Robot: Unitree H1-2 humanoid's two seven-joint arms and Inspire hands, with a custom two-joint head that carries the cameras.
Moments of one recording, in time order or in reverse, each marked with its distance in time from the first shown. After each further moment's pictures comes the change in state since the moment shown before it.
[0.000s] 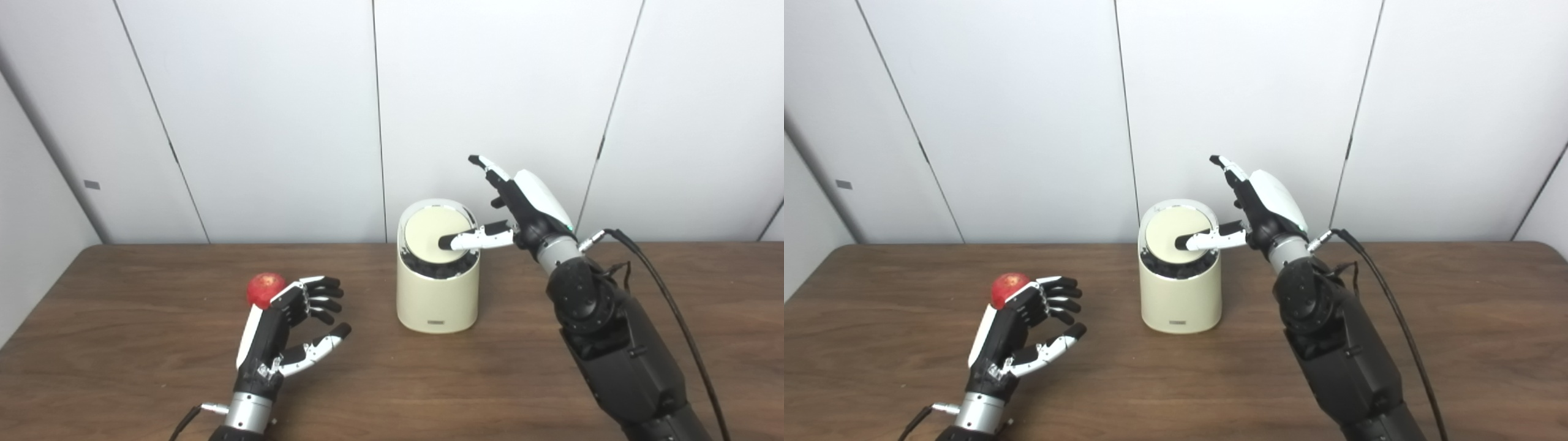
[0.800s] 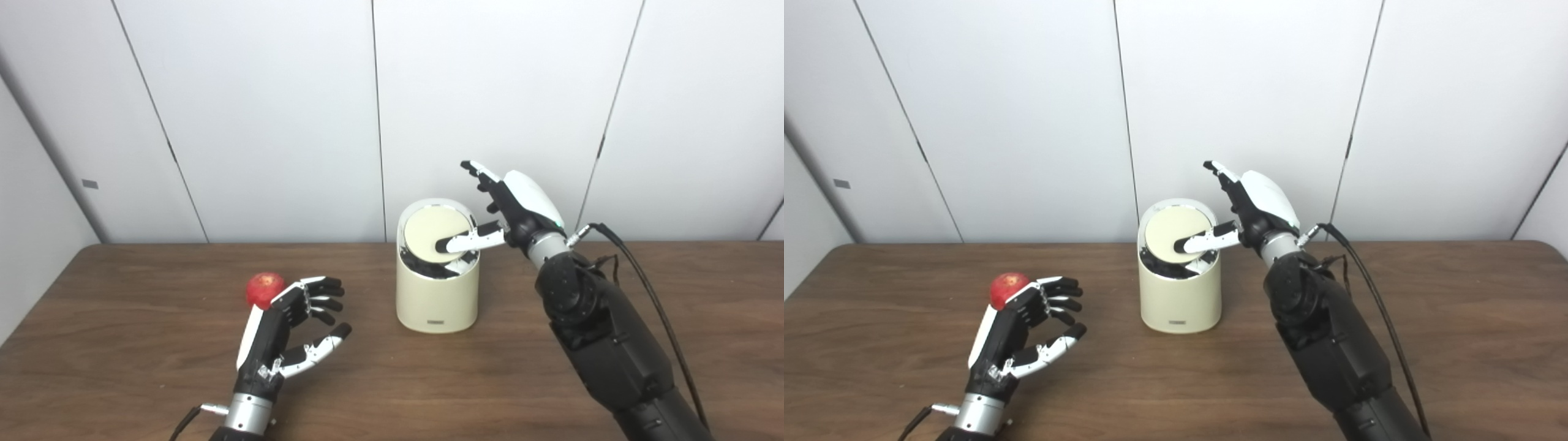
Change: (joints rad) left arm 0.010 -0.002 -0.006 -0.014 0.010 -0.001 -0.002; right arm -0.042 -0.005 0.055 0.100 -0.048 -0.032 -0.020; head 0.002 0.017
